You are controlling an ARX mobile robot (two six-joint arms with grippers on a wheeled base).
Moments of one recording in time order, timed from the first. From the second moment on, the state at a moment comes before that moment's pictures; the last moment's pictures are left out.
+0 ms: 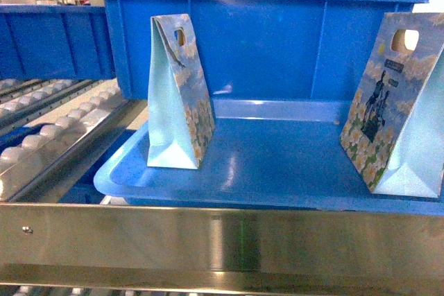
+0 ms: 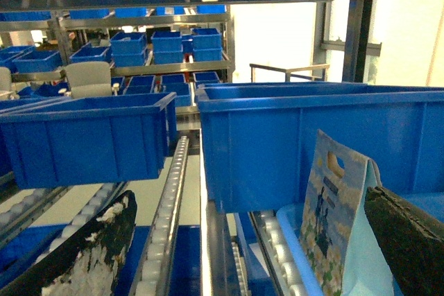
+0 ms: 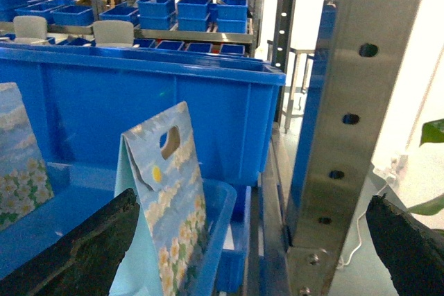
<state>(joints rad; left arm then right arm) -0.19 0.84 0.19 0.80 -0.09 0.04 0.08 0.84 0.17 0.75 0.00 0.00</state>
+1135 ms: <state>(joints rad) -0.19 0.98 0.29 0.88 -0.07 0.04 0.24 1.28 0.53 0.82 0.09 -0.07</state>
